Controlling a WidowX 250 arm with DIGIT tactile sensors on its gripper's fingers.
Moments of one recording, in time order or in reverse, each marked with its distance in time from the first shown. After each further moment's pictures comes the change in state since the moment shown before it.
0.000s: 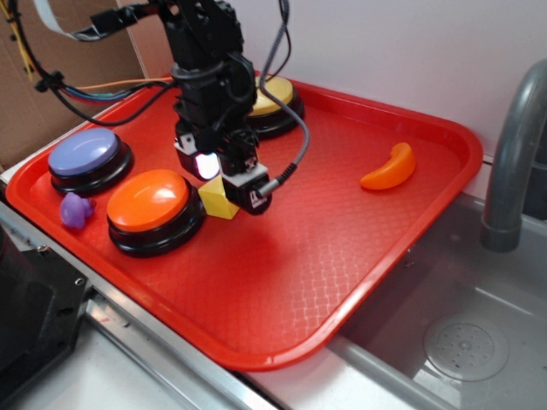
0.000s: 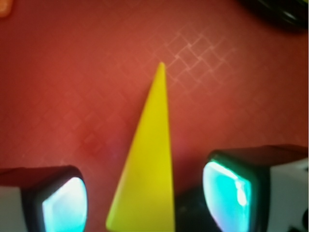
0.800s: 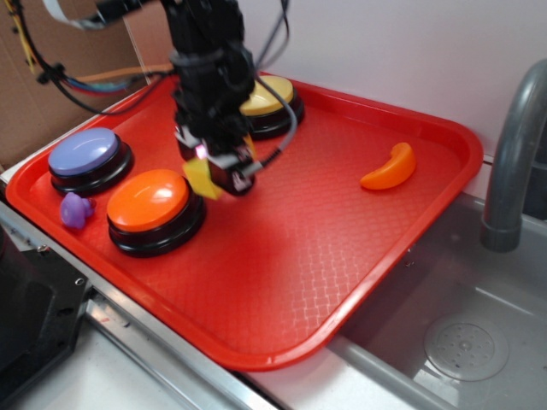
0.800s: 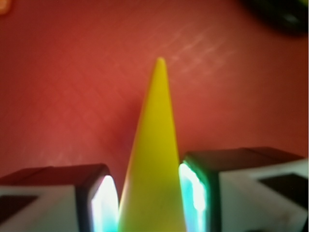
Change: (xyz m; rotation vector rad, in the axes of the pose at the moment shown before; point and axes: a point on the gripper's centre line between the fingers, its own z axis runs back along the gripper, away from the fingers) arm -0.002 0.011 0.032 0.028 0.027 -0.029
